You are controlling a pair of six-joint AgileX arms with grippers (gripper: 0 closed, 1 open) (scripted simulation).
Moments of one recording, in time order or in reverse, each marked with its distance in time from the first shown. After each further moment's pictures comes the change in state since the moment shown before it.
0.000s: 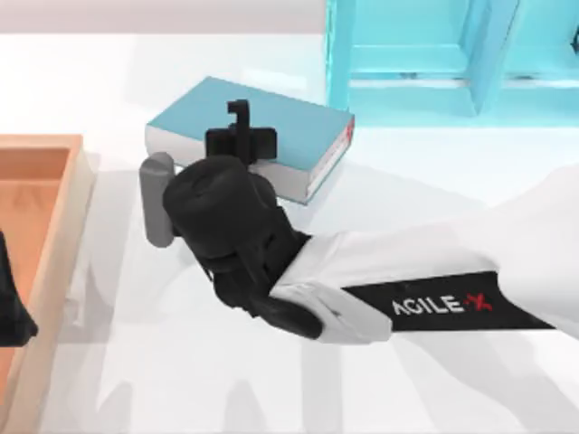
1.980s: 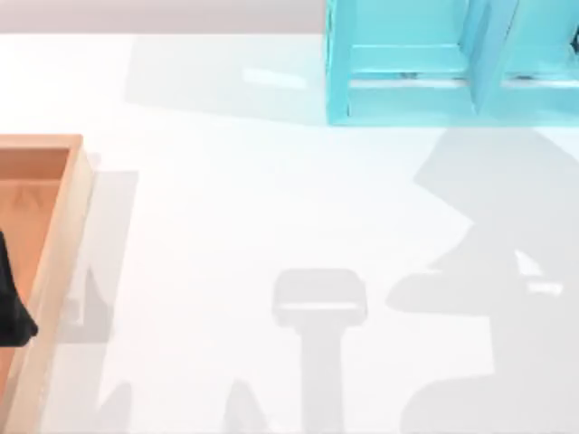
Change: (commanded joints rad) left arm 0.000 0.000 0.000 0.000 0.000 0.000; right arm -1.535 -0.684 -0.390 0.006 -1.345 1.149
